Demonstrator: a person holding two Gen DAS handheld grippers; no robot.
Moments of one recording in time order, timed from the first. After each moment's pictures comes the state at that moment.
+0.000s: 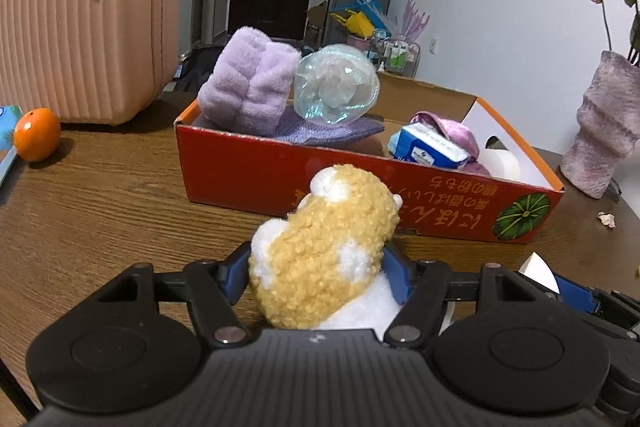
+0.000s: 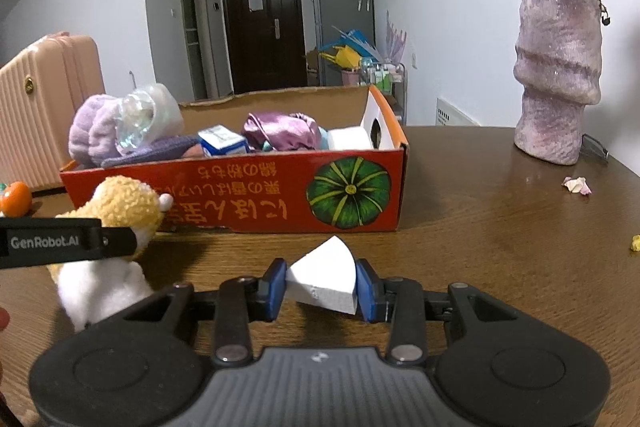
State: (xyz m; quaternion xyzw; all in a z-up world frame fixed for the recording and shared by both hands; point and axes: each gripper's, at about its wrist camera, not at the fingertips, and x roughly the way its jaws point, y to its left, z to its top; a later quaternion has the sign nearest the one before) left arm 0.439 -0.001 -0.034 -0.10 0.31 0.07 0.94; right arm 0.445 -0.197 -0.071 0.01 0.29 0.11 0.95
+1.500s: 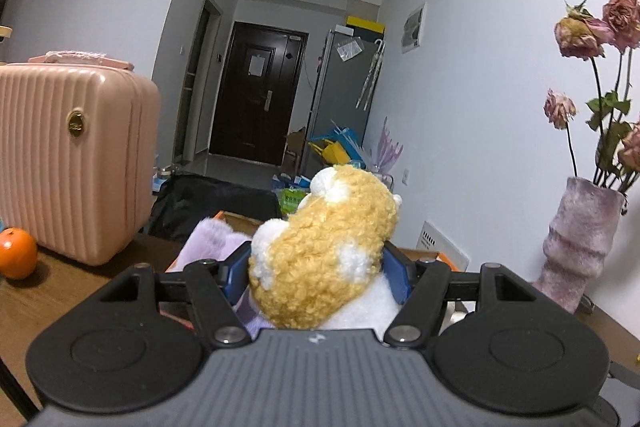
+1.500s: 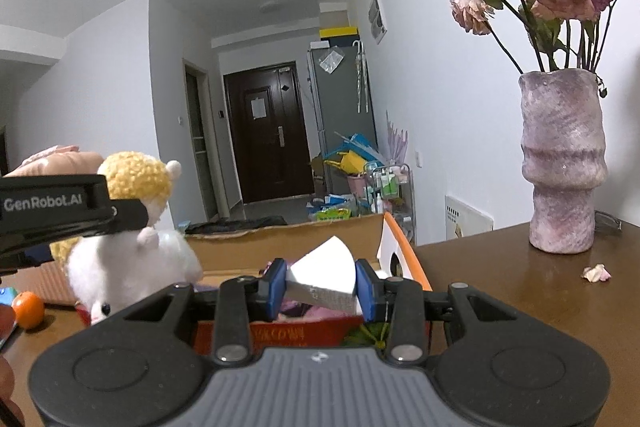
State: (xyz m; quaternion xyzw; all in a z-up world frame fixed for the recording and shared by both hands) left arm 0.456 -0.009 0.025 -0.11 0.11 0.06 0.99; right arm 0.462 -0.187 -0.035 0.06 0.12 0.12 0.98
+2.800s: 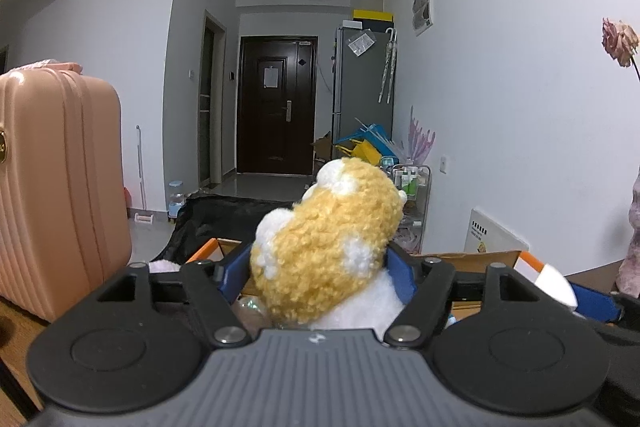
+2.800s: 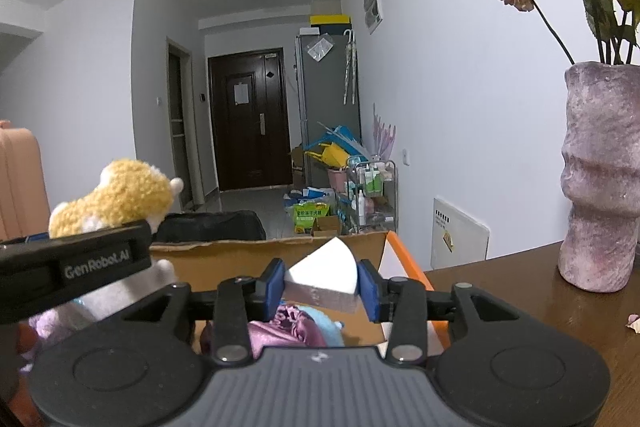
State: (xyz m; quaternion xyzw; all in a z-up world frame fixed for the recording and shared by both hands) left arm 0.575 -0.013 -0.011 -0.03 0.11 0.11 0.99; right arm 0.578 -0.156 -0.048 0.03 0.14 0.08 0.99
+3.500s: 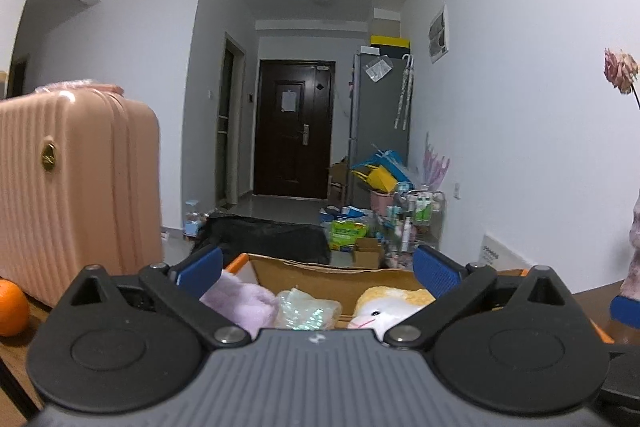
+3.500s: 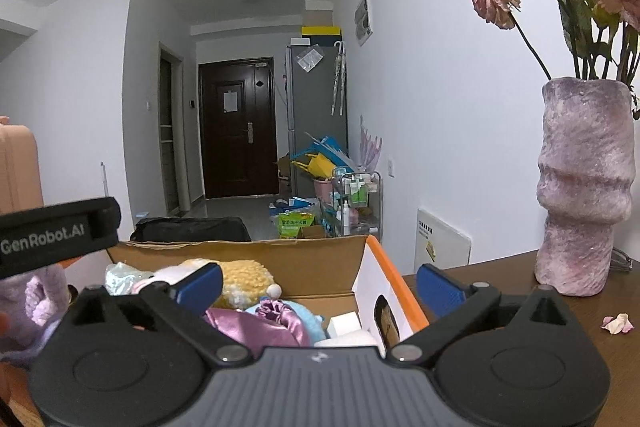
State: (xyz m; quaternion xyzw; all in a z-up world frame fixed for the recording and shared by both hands) left arm 0.538 -0.013 -0.005 -0.03 0.07 0.14 0.99; right arm 0.559 -0.161 -0.049 0.01 0.12 0.06 0.99
